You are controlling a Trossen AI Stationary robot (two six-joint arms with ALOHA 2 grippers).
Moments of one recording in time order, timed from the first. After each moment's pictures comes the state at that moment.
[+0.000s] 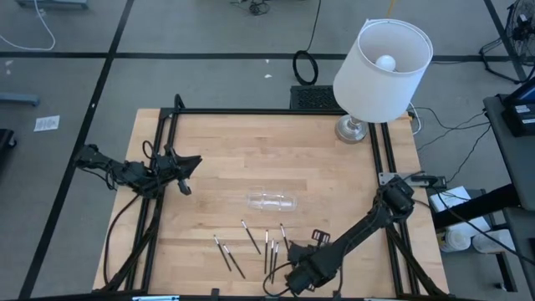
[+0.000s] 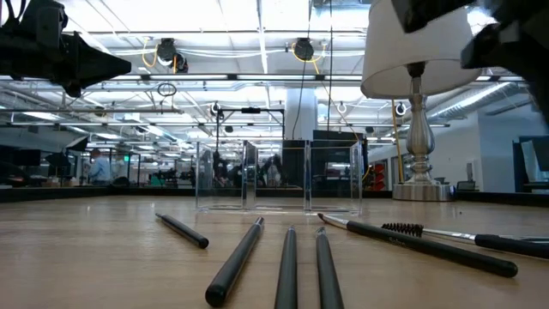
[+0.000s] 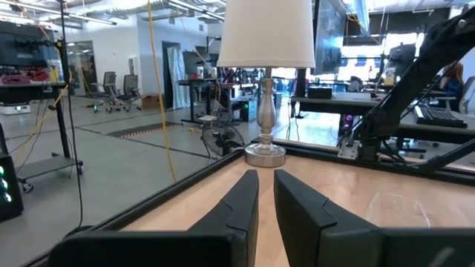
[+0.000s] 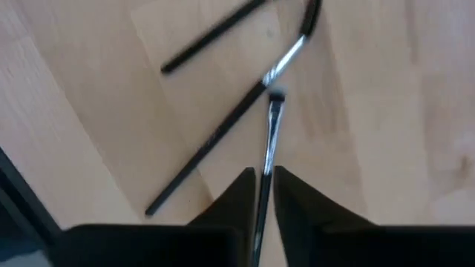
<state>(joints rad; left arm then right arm) -0.40 0.03 0.02 0.20 -0.85 0.11 0.67 2.17 1.76 -1.22 0.09 1.01</state>
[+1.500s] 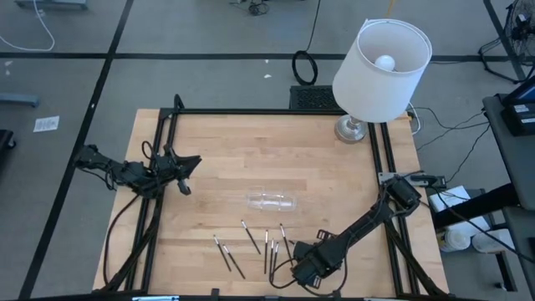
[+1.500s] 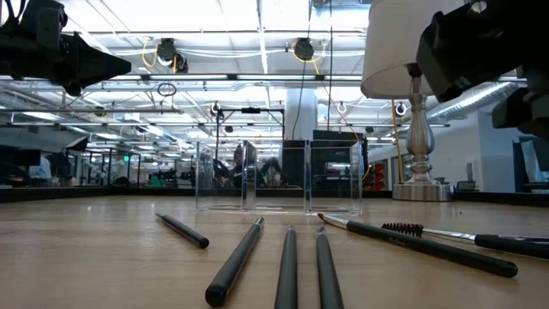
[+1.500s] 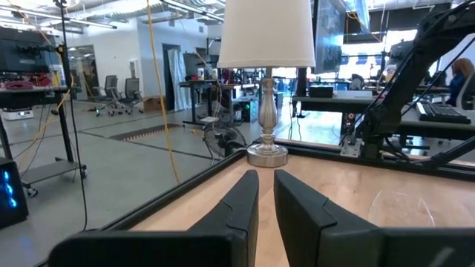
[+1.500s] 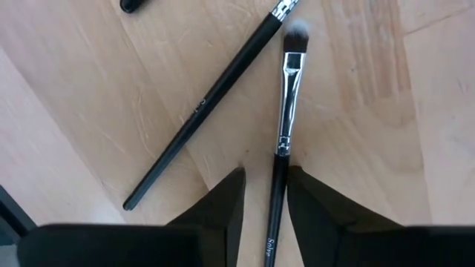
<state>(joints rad) -0.40 0.03 0.02 0.21 -0.85 0.13 0.64 2.15 1.35 -0.88 -0.02 1.04</state>
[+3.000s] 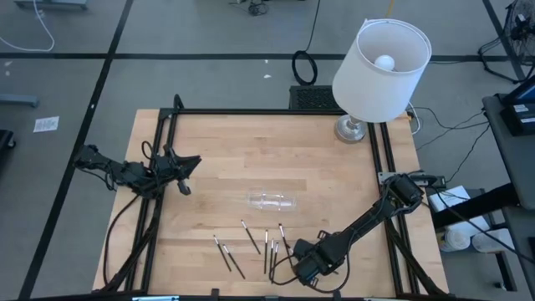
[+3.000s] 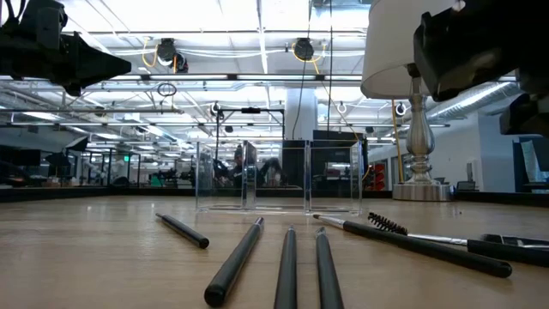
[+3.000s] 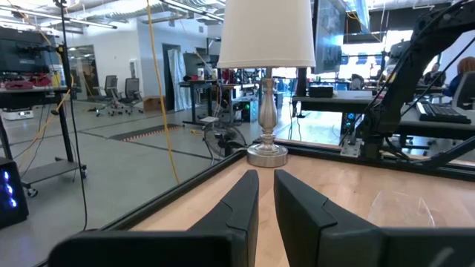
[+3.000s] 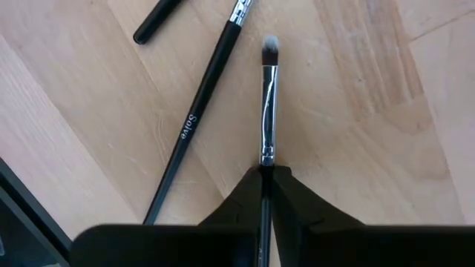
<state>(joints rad) -0.40 0.03 0.02 0.21 -0.85 0.13 0.63 2.12 1.28 -0.80 0.01 1.12</state>
